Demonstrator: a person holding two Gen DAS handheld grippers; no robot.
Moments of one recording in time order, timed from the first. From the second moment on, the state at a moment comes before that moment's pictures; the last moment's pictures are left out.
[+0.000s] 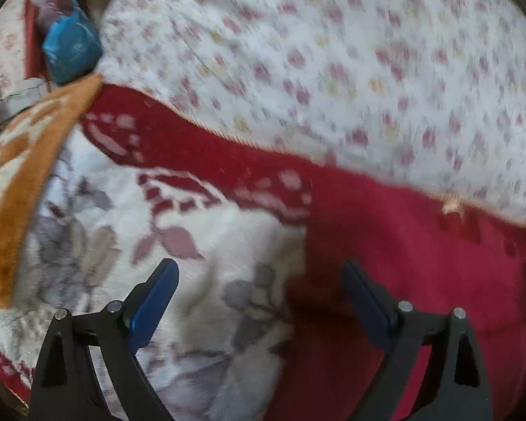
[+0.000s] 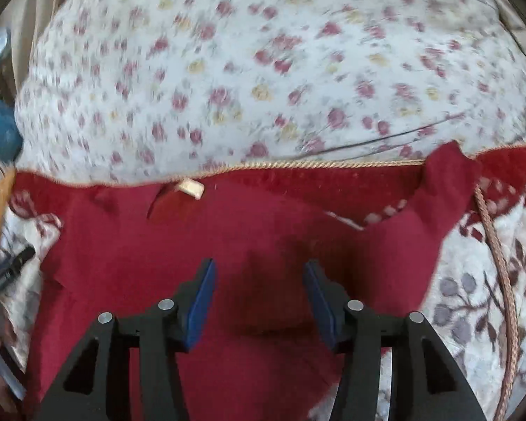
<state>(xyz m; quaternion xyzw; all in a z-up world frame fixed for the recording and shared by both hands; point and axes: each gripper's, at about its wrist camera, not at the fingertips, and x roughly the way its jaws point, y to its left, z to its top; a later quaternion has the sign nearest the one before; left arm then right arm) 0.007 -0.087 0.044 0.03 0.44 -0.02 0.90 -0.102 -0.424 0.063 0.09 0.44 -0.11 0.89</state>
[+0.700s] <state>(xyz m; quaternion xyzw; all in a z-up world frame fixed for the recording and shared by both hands) -0.023 -0.103 0.064 0.04 0.40 -0.04 0.91 -0.127 -0.554 0.083 0.19 0.40 -0.22 0.87</state>
